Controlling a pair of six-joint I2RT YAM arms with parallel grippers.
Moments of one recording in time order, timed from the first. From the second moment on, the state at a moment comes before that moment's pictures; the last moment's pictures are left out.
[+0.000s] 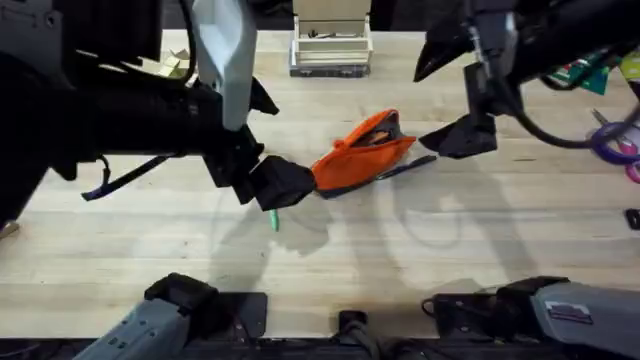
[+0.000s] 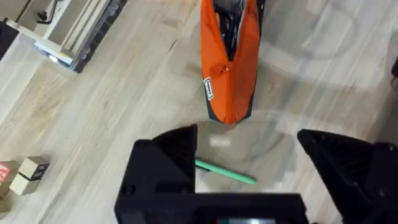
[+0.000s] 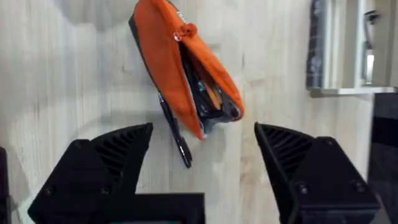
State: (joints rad) left arm -0.32 0.96 1.12 -1.06 0.42 0.60; right arm 0.22 1.43 1.46 -1.24 -0.46 -1.32
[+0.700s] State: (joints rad) left arm -0.32 0.96 1.12 -1.05 0.42 0.60; right arm 0.11 1.14 1.16 -1.14 -0.41 -1.28
